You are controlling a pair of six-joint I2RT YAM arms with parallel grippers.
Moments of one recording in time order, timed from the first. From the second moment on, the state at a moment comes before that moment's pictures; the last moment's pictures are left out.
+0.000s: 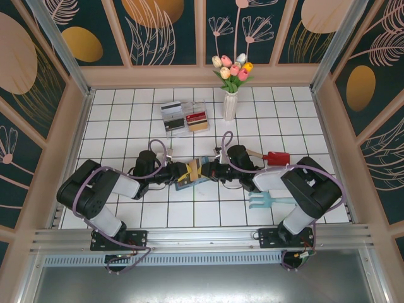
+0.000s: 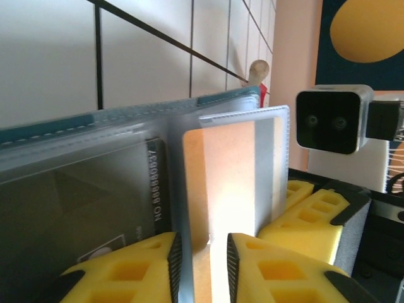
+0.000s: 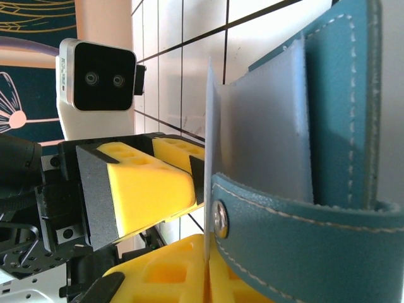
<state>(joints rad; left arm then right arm) -0.47 1.63 0.34 0.83 0.75 -1.17 0.71 1.61 0.52 0.60 -0.60 1.10</state>
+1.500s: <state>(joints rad) -0.47 1.73 0.36 0.78 0.72 -1.08 0.81 1.66 0.83 0.01 -0.27 0.91</state>
